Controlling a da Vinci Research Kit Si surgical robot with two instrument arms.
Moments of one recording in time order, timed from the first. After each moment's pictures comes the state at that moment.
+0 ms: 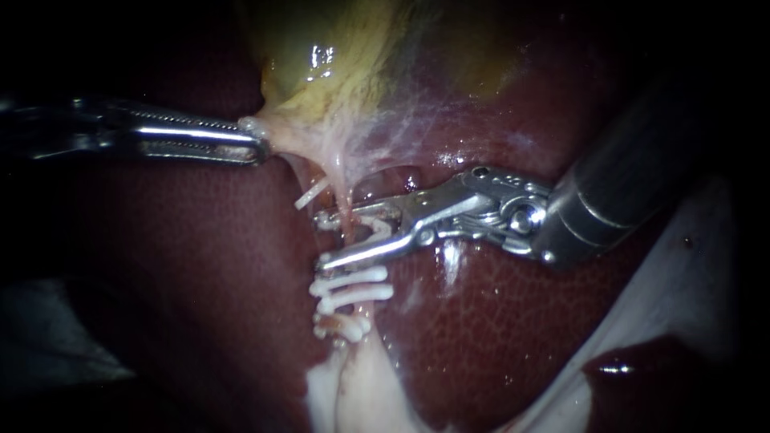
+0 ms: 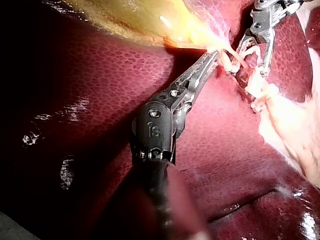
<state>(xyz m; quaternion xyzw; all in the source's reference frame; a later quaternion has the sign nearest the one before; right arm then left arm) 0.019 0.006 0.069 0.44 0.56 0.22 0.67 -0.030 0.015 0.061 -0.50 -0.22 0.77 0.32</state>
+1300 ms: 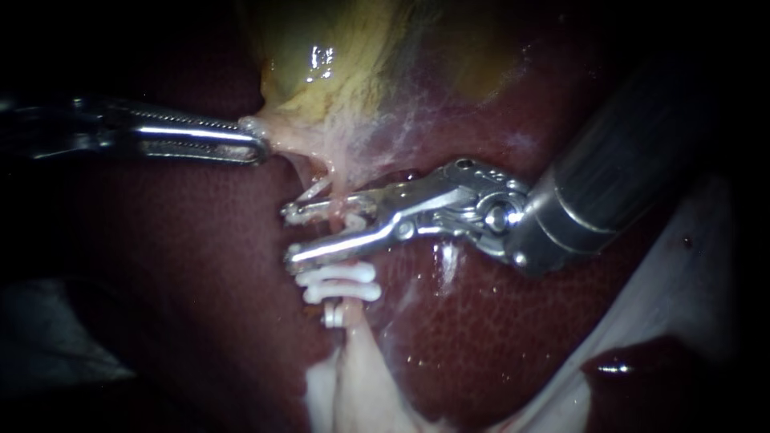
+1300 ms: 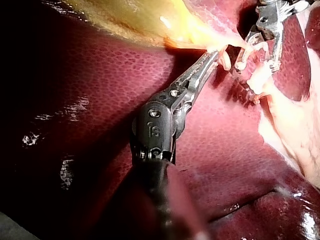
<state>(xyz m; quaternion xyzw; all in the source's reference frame) 0.022 0.007 0.064 0.46 0.60 0.25 0.61 -0.030 0.015 0.061 -0.50 -0.22 0.77 0.32</state>
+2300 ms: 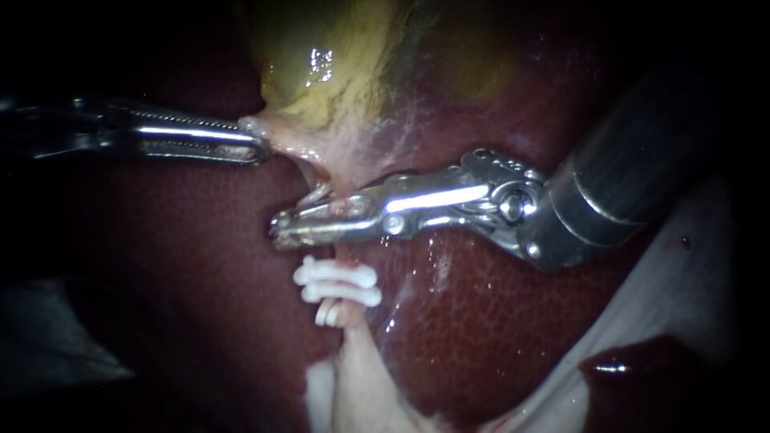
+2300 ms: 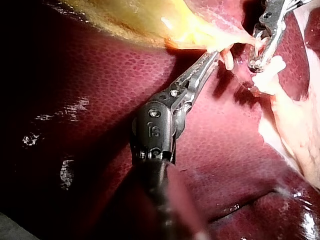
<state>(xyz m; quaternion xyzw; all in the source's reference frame) 0.020 0.007 0.064 0.47 0.58 0.27 0.61 -0.030 0.015 0.061 -0.50 -0.22 0.77 0.33</state>
